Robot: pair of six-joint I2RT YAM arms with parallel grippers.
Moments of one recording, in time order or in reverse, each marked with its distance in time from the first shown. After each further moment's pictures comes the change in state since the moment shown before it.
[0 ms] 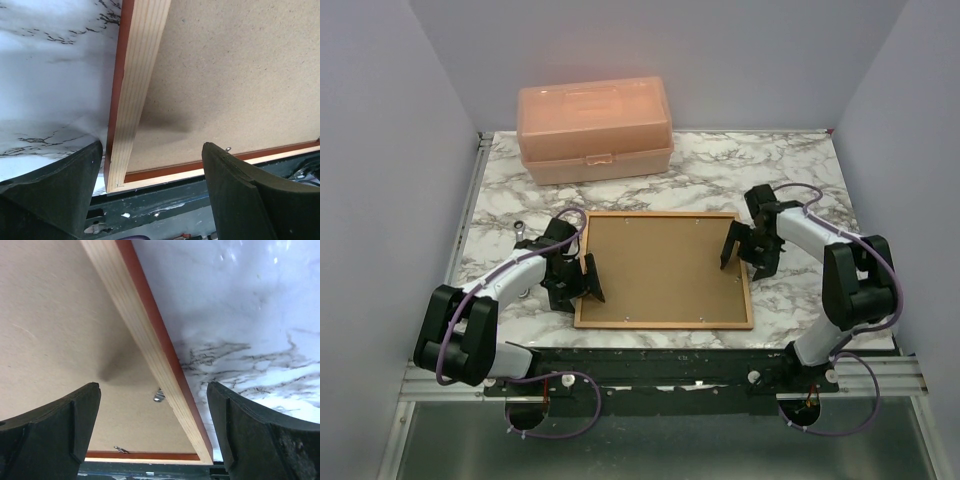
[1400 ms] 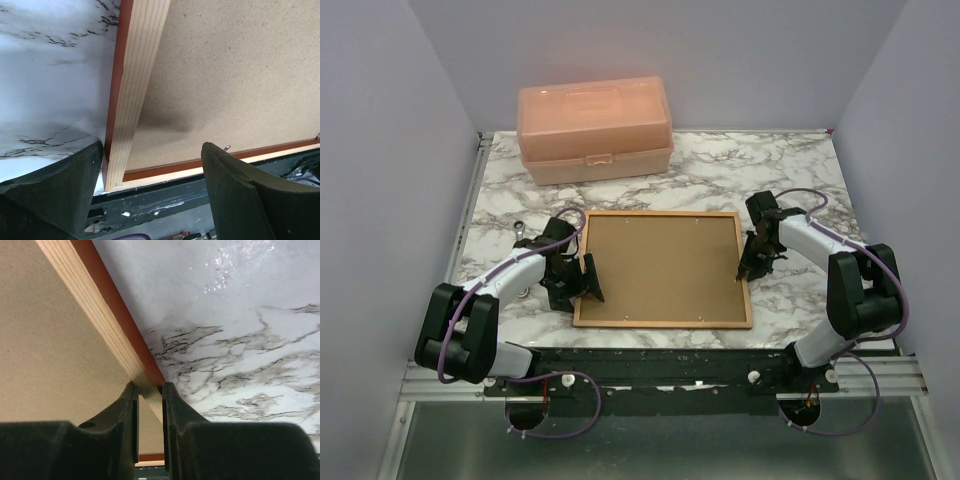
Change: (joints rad) left arm 0.015 0.017 0.004 0.001 0.005 0.012; right arm 0.003 -0.073 -0.090 0.002 0.089 0.037
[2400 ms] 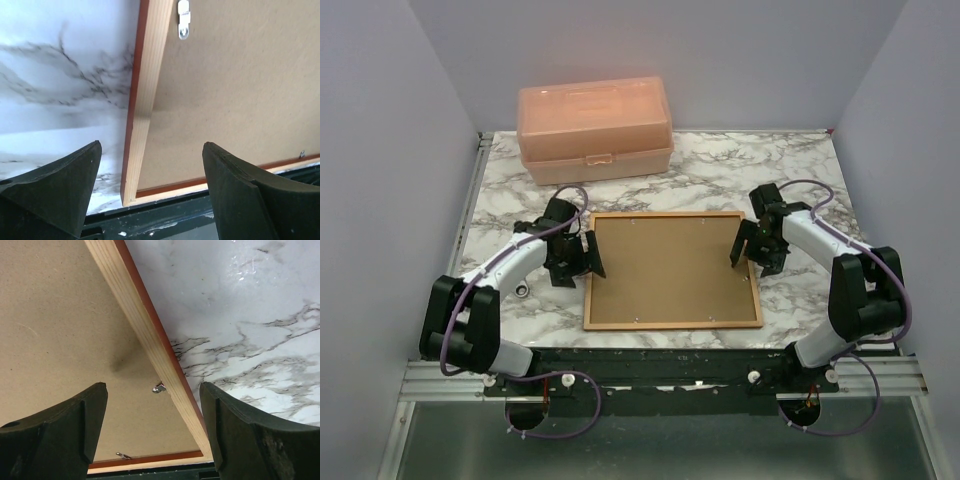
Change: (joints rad) left arm -0.013 0.026 0.123 0.022 -0.049 0.014; right arm -0.013 -0.017 0.050 -0.017 0.045 -0.026
